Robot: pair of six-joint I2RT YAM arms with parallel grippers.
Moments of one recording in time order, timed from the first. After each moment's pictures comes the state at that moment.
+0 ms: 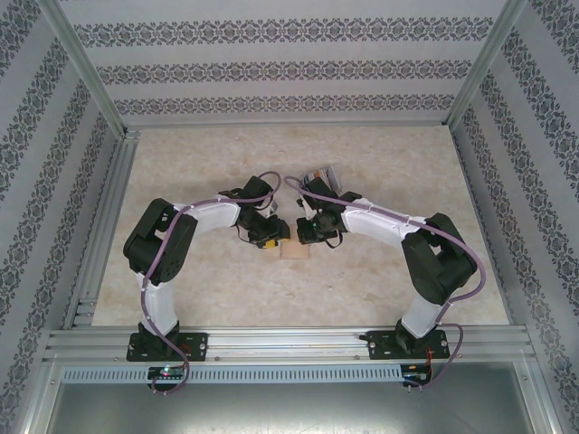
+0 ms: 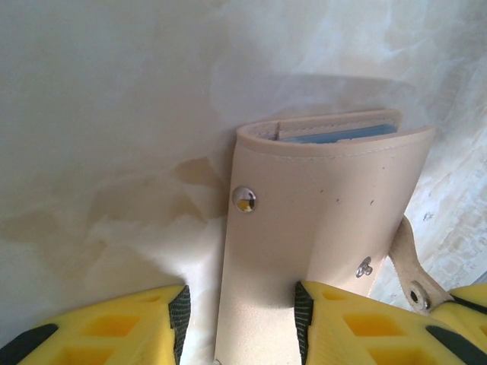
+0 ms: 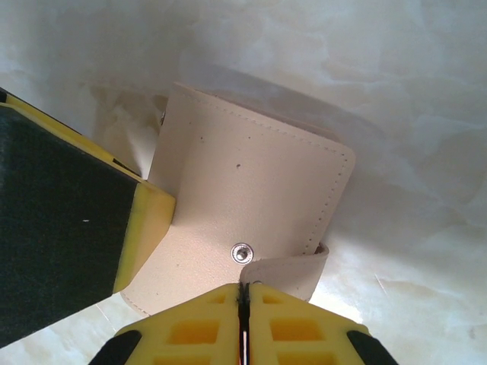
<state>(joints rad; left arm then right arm) -0.51 1.93 1.17 -0.45 0.53 -0.73 0.63 1.72 1.11 -0.58 -0.20 0.42</state>
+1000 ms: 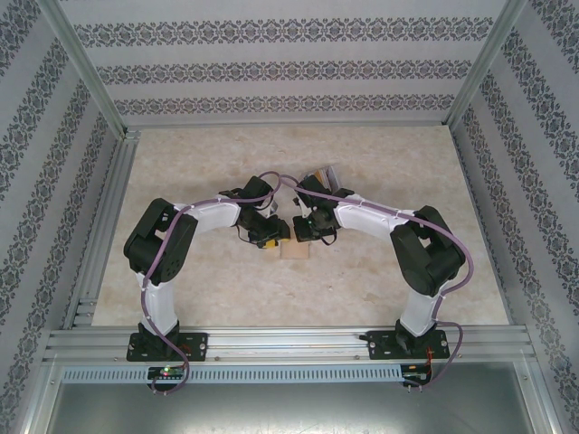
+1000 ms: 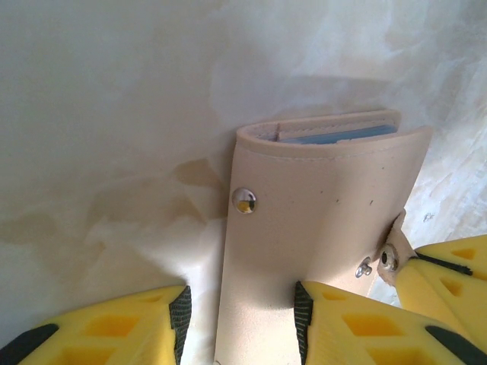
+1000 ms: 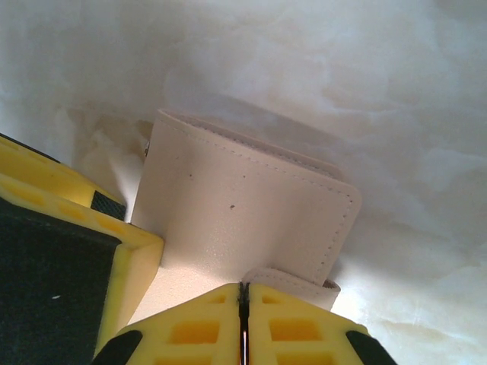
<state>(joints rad) -0.51 1.94 1.17 -0.45 0.53 -0.73 0.63 1.81 1.17 -0.59 -0.18 0.42</state>
